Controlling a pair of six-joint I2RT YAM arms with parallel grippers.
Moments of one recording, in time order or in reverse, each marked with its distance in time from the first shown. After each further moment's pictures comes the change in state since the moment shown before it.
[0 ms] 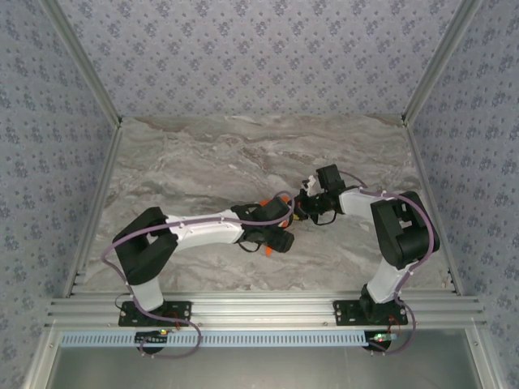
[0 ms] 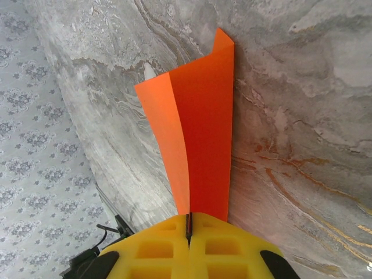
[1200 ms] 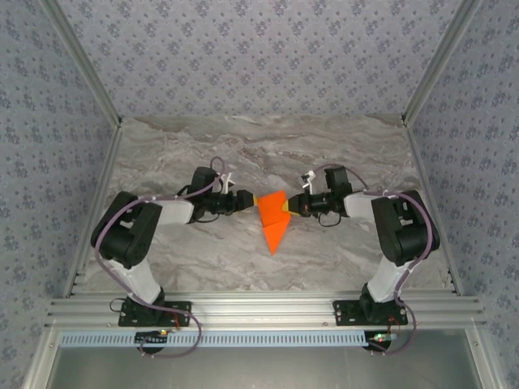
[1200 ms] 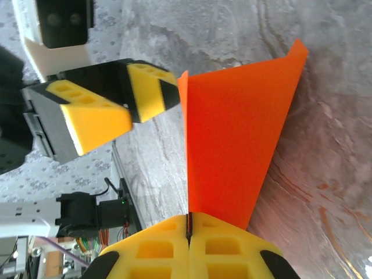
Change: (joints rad) left arm 0.616 -0.042 -0.341 0.663 0.727 -0.181; right arm -0.060 0.014 -0.066 0.213 -0.220 -0.268
